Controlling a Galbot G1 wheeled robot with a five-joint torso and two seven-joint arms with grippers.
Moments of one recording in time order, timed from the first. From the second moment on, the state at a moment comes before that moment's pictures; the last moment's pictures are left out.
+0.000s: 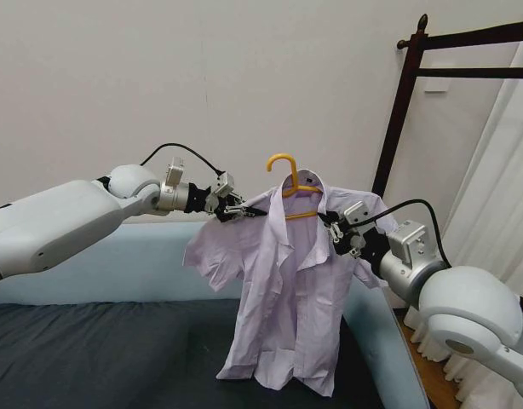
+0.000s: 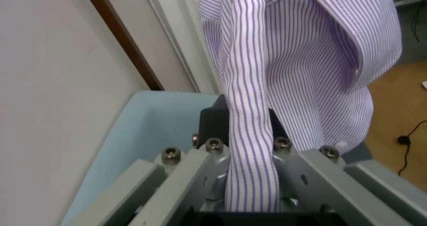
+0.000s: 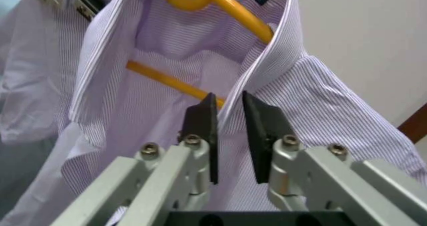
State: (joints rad) left arm -0.56 -0.82 1.05 -1.23 -1.14 -0.02 0.90; right arm -0.25 0.44 -0.25 2.30 0.98 -0.58 0.47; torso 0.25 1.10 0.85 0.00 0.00
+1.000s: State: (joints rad) left arm -0.50 -0.83 0.98 -1.22 -1.05 -0.09 1.01; right arm -0.34 0.10 0.03 1.95 1.07 -0.35 -0.48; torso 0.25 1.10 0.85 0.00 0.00
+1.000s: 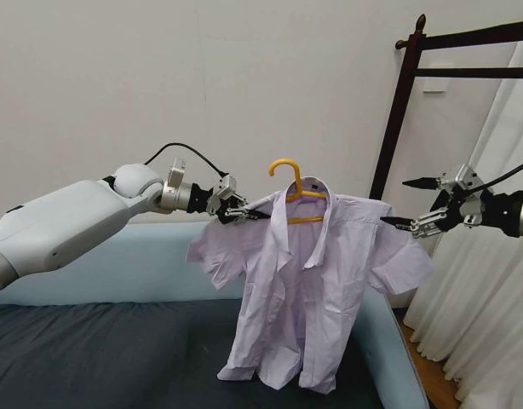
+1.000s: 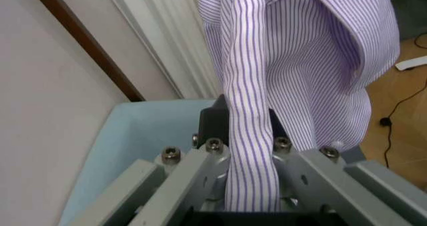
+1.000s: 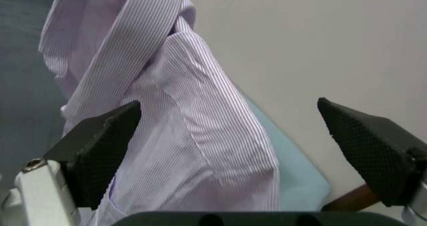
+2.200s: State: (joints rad) left arm -0.50 -0.84 1.00 -1.31 -0.99 -0.09 0.99; right arm -0.28 0.17 -0.10 2.00 1.00 -0.46 -0.48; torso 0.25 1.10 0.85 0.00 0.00
